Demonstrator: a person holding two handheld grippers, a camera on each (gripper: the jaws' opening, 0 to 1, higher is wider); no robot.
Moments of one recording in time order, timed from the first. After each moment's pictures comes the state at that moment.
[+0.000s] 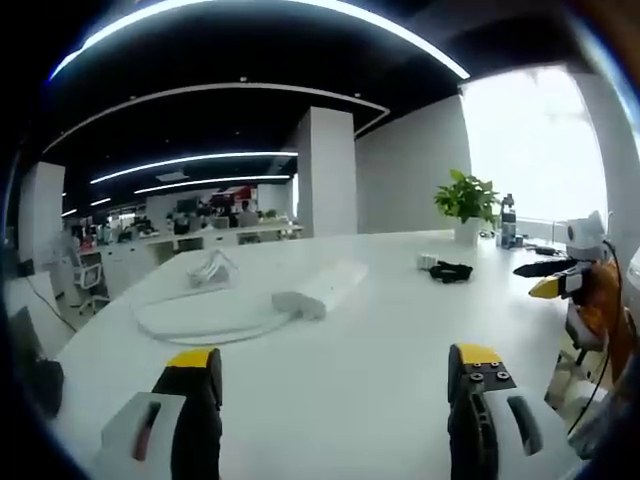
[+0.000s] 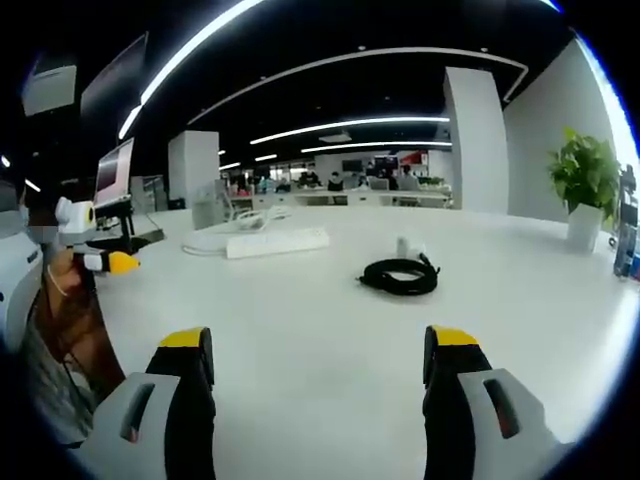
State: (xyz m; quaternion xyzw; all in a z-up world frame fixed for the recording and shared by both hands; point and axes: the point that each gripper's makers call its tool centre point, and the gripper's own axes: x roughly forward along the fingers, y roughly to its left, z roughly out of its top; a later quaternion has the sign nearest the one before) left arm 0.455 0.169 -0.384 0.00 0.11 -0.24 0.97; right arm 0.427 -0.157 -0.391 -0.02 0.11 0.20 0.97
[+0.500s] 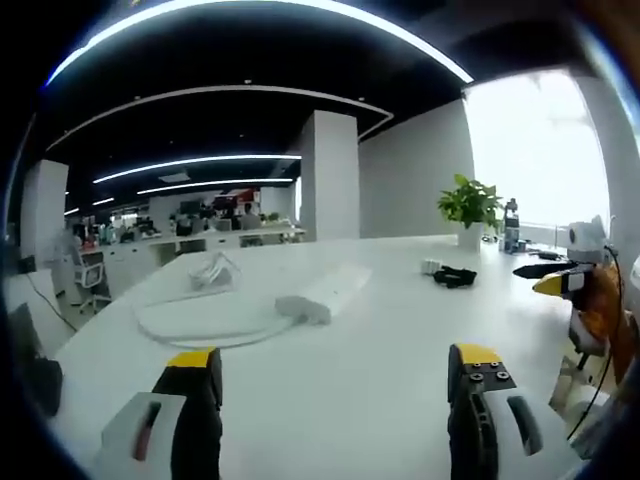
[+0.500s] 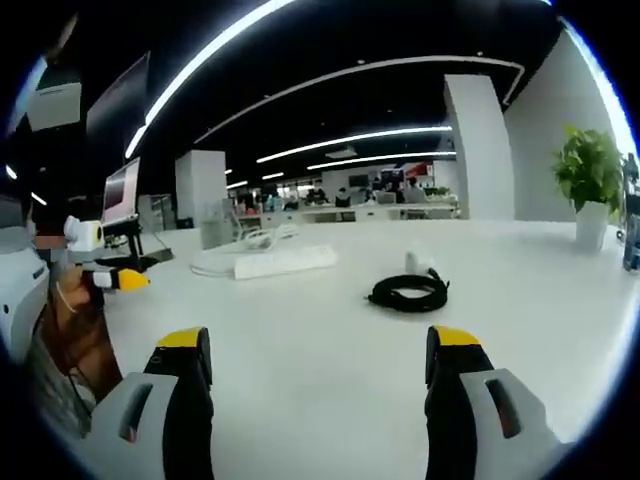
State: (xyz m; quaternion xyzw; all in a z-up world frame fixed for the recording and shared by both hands) left arm 0.462 0.172 -0.380 0.00 0.10 -0.23 0.97; right arm 0.437 -0.152 -0.381 -0.01 0.09 0.21 0.97
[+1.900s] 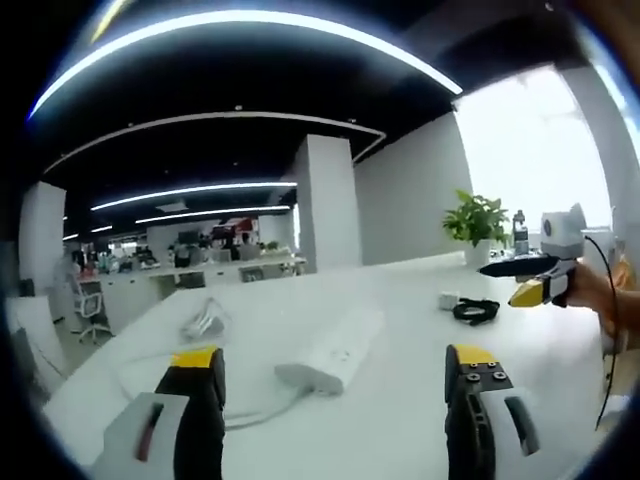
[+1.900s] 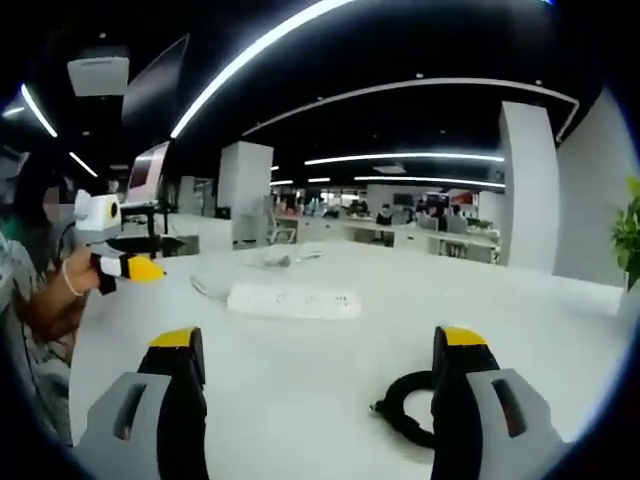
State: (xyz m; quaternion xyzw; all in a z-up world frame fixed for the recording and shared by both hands) left arm 0.536 0.144 -0.340 0.01 0.04 -0.23 0.97; right arm 0.548 -0.105 -0.338 -0.07 0.04 0.30 0.95
